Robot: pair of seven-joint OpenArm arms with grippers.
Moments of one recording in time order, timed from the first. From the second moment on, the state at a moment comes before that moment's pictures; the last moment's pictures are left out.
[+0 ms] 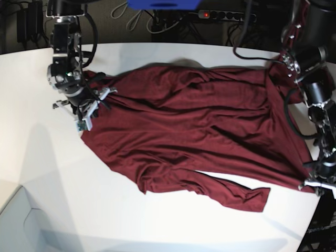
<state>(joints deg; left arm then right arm) -30.2 -21.5 -24.6 51.1 -11.2 -14.0 13.9 -7.8 5.7 7.7 90.9 -1.0 17.8 -36.1</state>
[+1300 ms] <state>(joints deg) -45.7 -19.7 -13.3 40.3 -11.0 -13.6 13.8 21.7 5.0 7.6 59.8 -0.7 17.9 -35.5</state>
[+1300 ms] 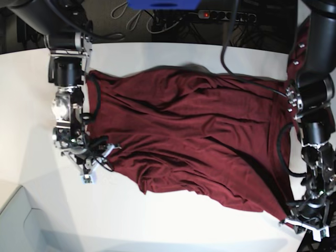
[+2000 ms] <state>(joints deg) -40.9 -19.9 -13.3 35.8 -11.4 -13.7 6.8 28.0 13.2 7.6 33.0 0.1 18.0 -5.7</state>
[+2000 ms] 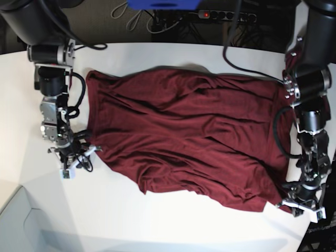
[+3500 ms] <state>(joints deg) -34.8 -20.4 -13.4 35.7 -11.5 -13.6 1.6 30.7 4.8 -1.3 39.4 -1.4 17.8 -16.5</state>
